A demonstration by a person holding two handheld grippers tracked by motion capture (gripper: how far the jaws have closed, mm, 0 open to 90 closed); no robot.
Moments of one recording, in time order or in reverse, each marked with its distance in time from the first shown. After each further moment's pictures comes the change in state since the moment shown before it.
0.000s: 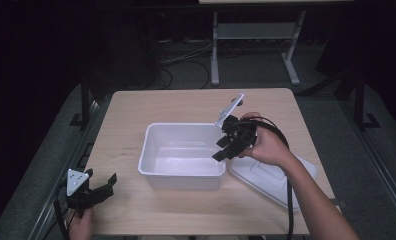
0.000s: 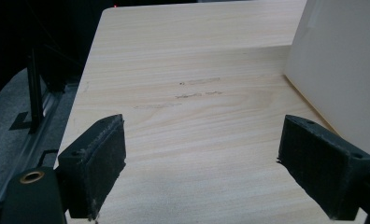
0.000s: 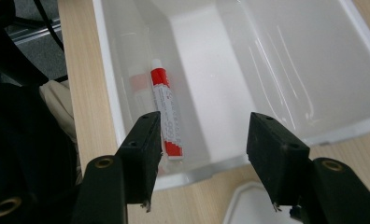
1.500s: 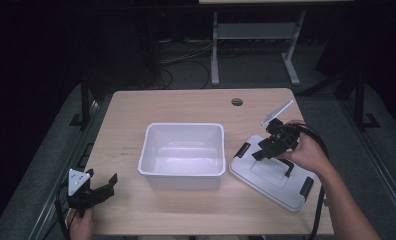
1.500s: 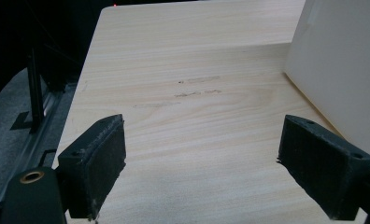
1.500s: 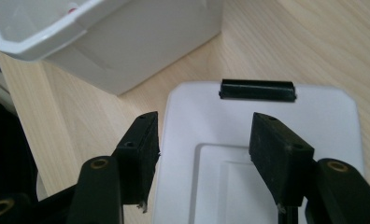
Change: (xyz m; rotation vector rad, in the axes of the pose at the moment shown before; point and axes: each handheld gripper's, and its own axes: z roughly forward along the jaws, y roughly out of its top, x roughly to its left) left arm -0.002 0.000 0.001 0.006 0.003 0.006; right arm -0.049 -0.105 -0.028 0.003 -0.107 0.250
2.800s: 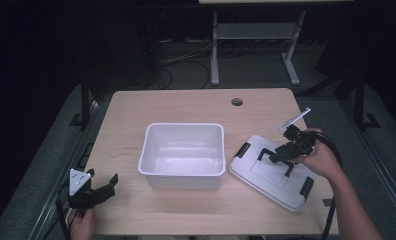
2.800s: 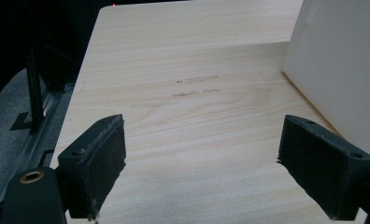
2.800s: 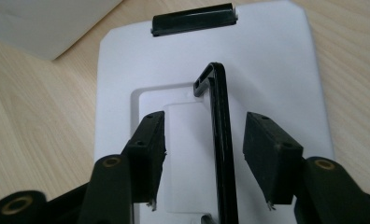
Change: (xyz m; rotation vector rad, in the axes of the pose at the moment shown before) left arm -0.002 0.000 0.001 0.002 -0.002 0.004; right arm -0.044 -0.052 0.010 0.020 -0.034 0.141
